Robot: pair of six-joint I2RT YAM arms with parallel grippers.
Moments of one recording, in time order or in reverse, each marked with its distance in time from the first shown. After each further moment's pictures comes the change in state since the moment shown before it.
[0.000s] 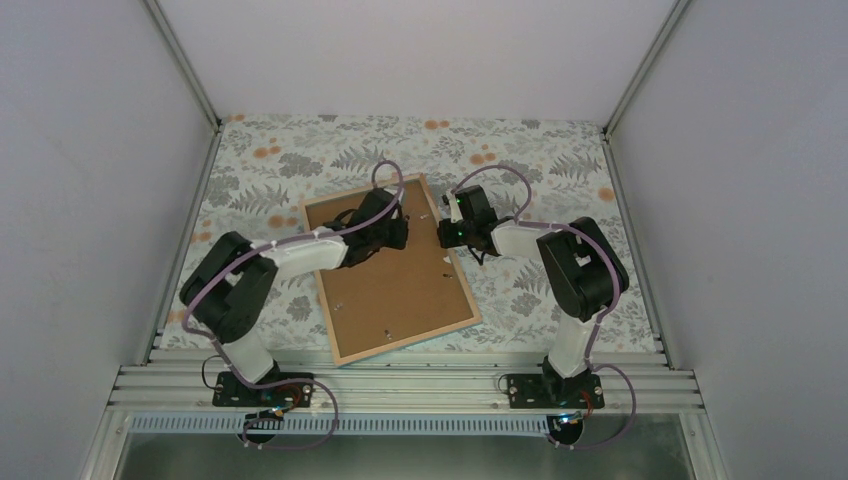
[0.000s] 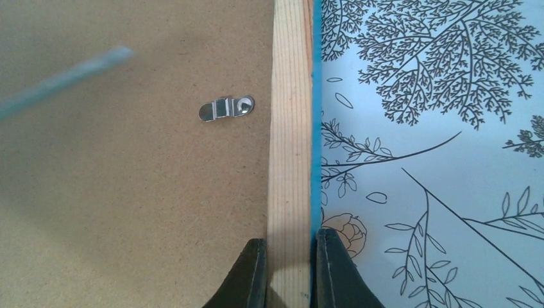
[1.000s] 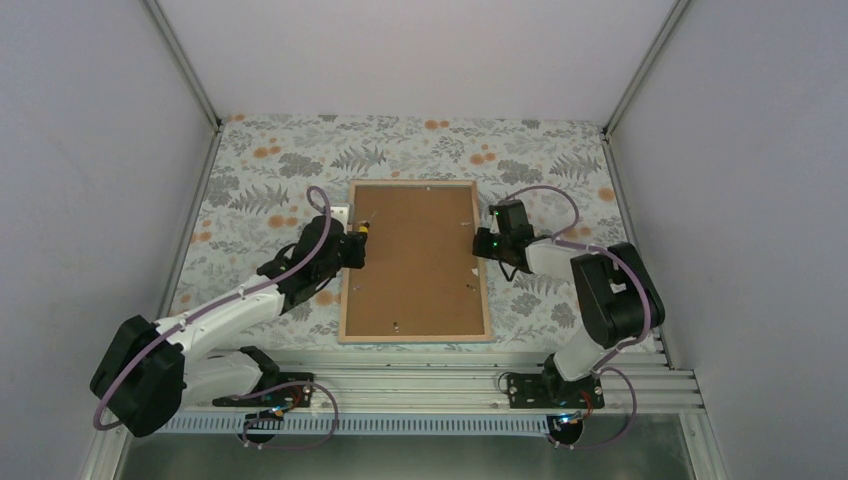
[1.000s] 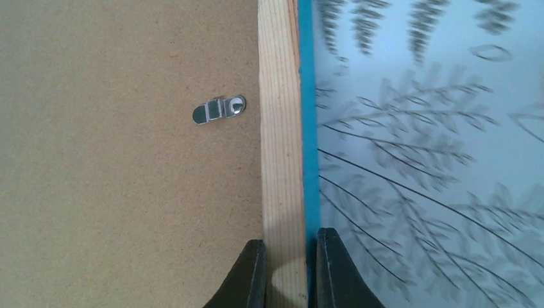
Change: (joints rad) left arm 0.056 -0.587 -0.391 -0.021 -0.050 -0.088; right arm -0.155 -0.198 -0.227 0.011 0.018 0.183
